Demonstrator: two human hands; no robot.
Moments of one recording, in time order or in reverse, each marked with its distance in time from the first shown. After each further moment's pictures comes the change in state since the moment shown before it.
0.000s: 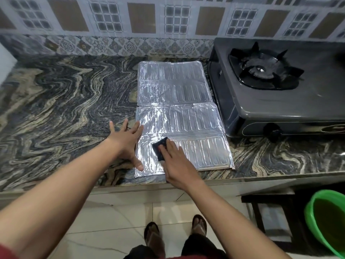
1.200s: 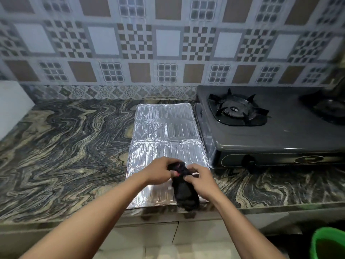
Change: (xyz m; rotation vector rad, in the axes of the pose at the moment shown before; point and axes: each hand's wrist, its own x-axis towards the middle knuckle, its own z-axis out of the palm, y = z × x) left_hand -0.026 0.135 -0.059 -0.818 0.286 0.280; right_hand -0.041 0.081 -0.082 0.884 0.288 0.372
